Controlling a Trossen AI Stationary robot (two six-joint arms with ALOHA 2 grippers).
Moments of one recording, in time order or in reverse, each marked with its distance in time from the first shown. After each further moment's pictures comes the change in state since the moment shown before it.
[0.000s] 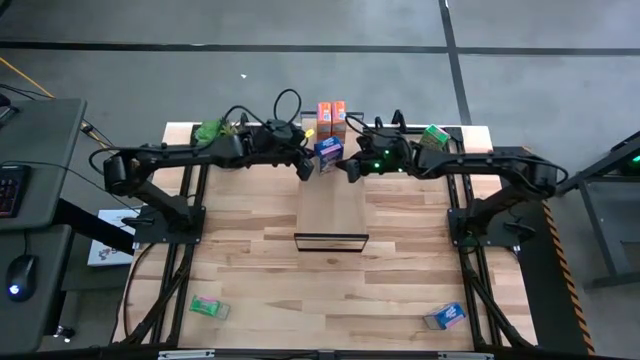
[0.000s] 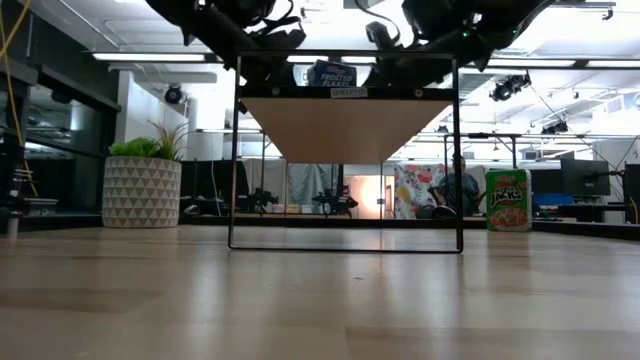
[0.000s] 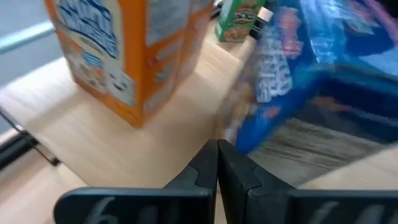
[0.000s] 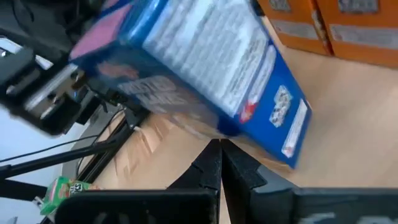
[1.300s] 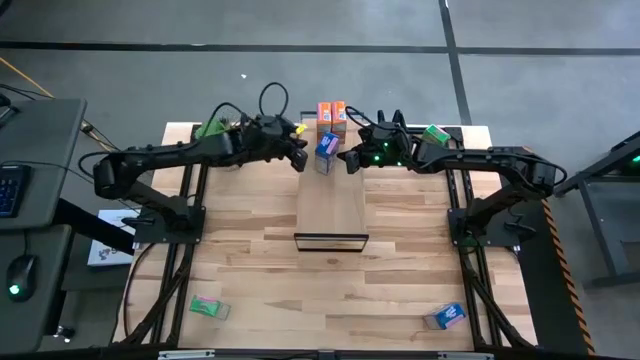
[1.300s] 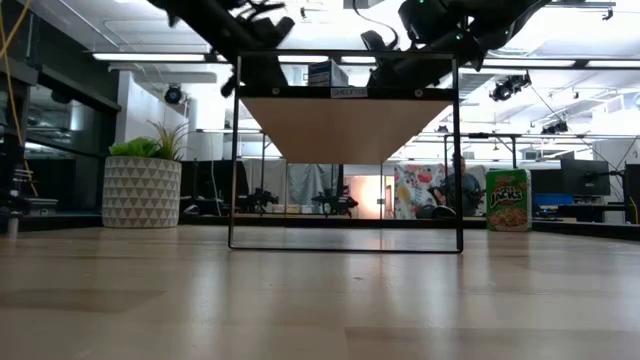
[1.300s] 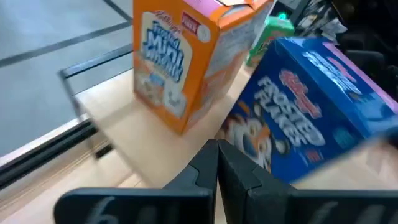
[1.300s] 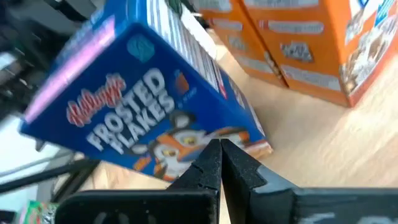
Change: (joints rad) left arm 0.000 -0.090 0.000 -0.059 -0.132 -0.079; right arm -0.048 0.016 0.040 -0.048 0.041 -0.025
